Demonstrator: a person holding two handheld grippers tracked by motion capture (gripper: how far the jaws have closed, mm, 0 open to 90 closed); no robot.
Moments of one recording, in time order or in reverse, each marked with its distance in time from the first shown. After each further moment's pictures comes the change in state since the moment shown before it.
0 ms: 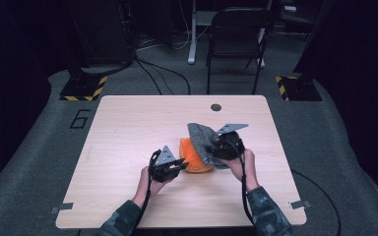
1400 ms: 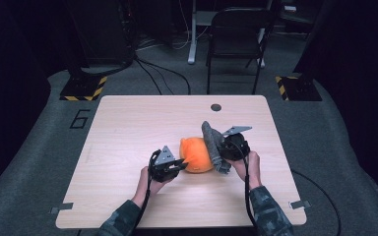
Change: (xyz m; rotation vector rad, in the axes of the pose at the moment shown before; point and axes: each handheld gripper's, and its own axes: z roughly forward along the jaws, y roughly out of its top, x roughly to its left) left arm 0.003 -0.001 0.000 0.015 -0.012 -0.002; right arm -0.027 -0.023 0.012 0.057 -0.087 0.034
